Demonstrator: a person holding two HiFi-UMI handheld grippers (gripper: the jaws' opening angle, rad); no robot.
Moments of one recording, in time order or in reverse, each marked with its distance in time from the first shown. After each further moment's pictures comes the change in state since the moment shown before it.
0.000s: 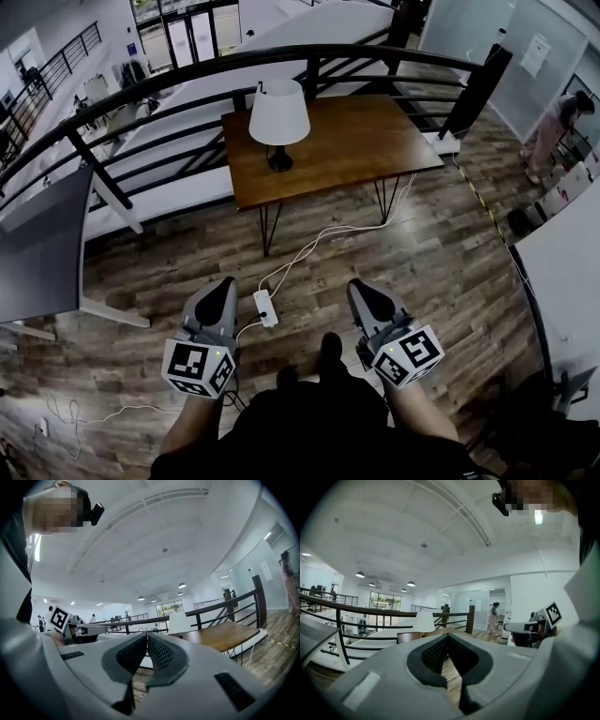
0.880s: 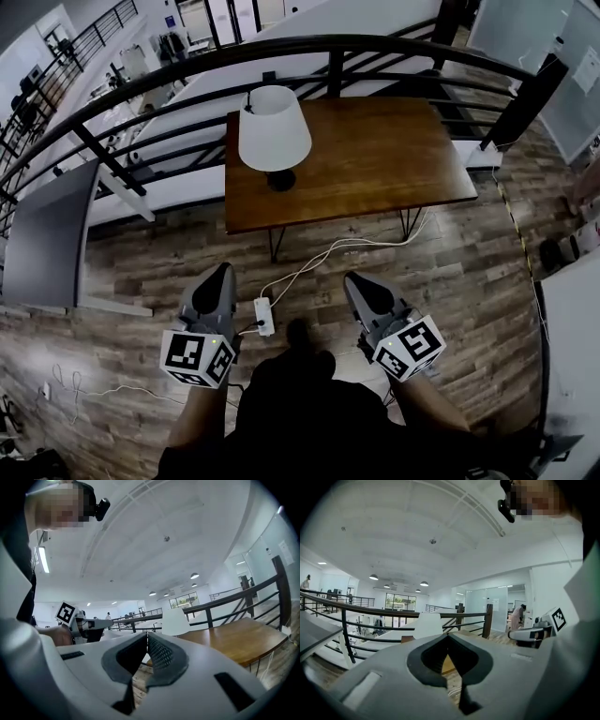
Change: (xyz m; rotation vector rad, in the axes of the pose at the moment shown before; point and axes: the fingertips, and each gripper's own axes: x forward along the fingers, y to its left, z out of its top) left arm 0.214 0.005 0.022 -0.030 0.005 0.199; right arm 0.116 -0.200 0.012 0.017 0.071 0.216
